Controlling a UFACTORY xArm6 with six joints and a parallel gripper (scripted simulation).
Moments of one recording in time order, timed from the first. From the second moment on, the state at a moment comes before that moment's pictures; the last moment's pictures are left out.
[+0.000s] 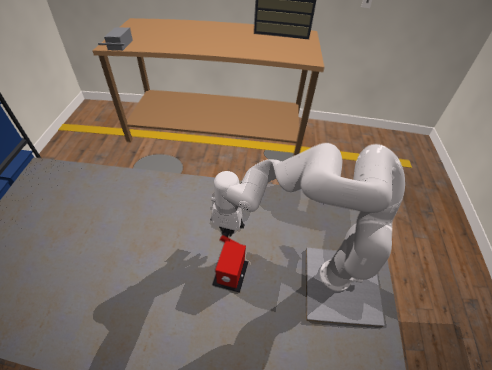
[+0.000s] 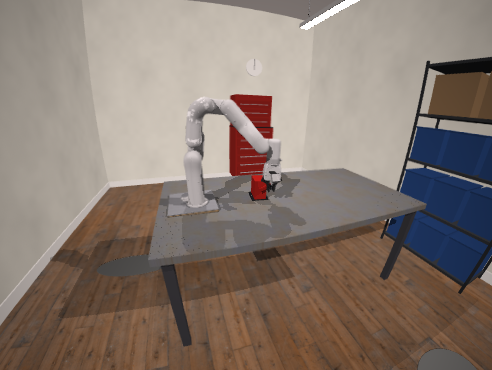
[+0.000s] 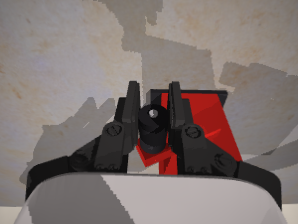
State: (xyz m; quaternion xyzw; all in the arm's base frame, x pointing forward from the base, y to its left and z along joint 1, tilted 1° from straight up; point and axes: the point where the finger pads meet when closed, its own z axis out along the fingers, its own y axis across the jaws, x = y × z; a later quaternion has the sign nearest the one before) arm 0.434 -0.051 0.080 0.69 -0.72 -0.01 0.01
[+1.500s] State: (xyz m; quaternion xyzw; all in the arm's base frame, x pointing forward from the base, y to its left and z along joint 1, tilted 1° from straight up) arm 0.439 -0.052 0.055 0.69 -0.72 -0.01 0.01
